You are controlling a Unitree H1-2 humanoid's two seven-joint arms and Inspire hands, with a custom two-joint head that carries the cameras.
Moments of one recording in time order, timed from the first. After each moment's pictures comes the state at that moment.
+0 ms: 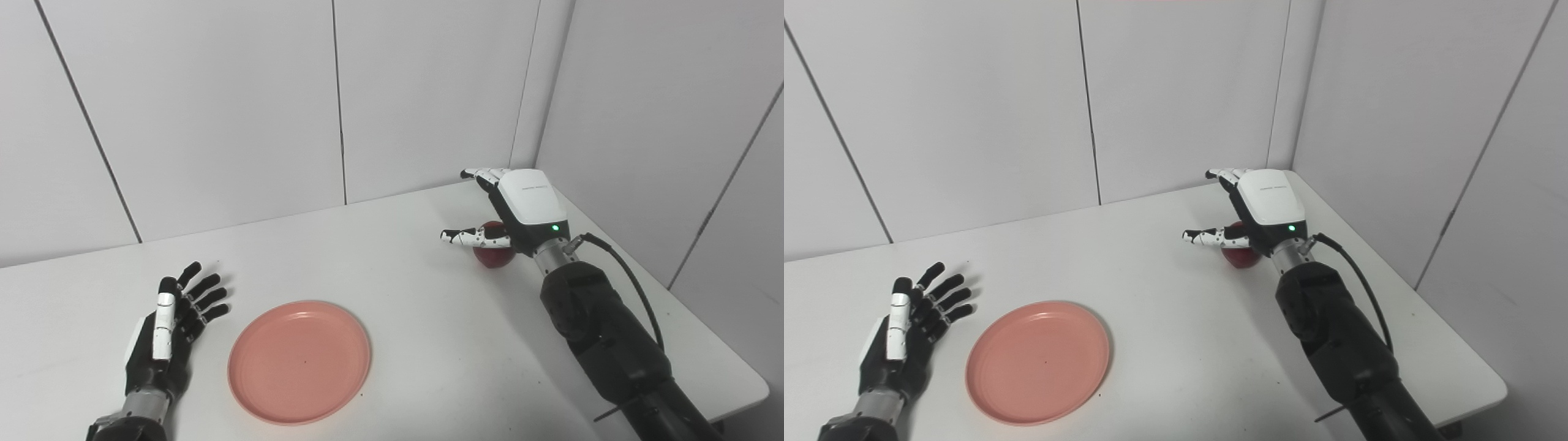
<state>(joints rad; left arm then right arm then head) -0.36 0.04 0.02 0.41 -0.19 0.02 -0.20 -0.31 -0.51 0.03 0.07 -0.91 0.06 -0.09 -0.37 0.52</state>
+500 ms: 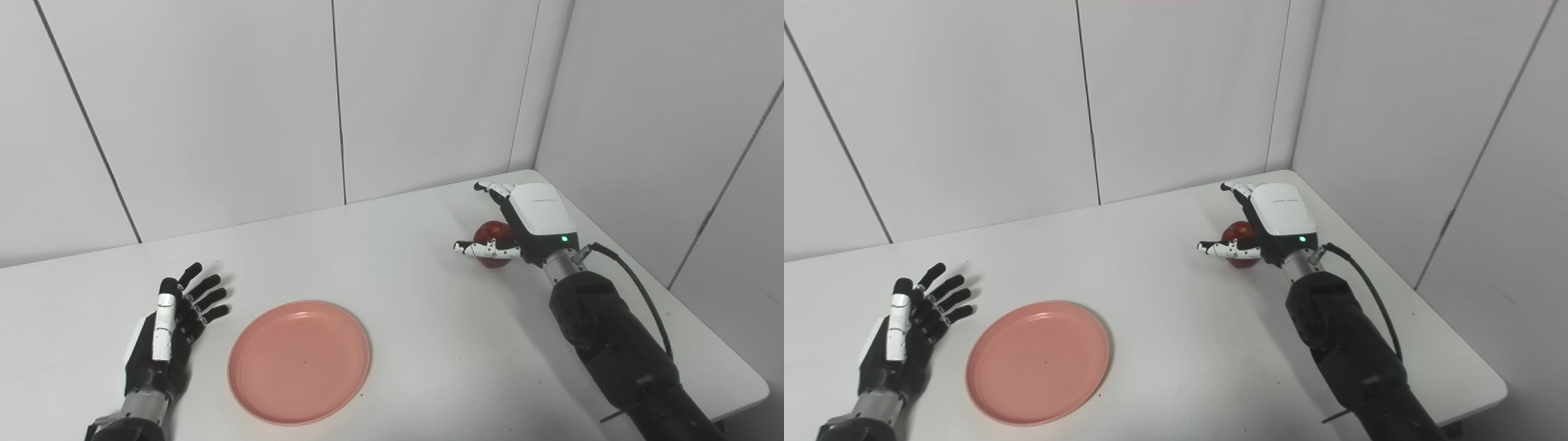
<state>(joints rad) -0.36 0.05 0.02 0.41 -0.19 0.02 -0.21 -0.29 -0.53 0.03 0.14 -0.89 0.06 -0.10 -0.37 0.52</state>
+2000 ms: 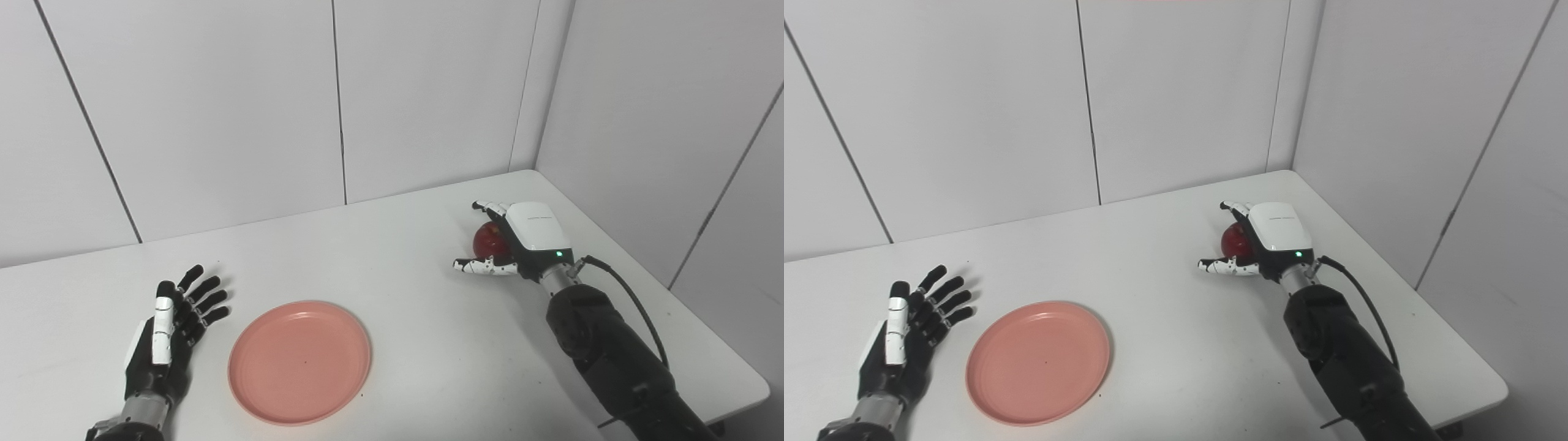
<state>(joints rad) -0.34 0.05 0.01 0.38 -0.18 0.02 -0.21 -0.28 -0.52 0.07 0.21 -0.87 0.06 -0.11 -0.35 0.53</state>
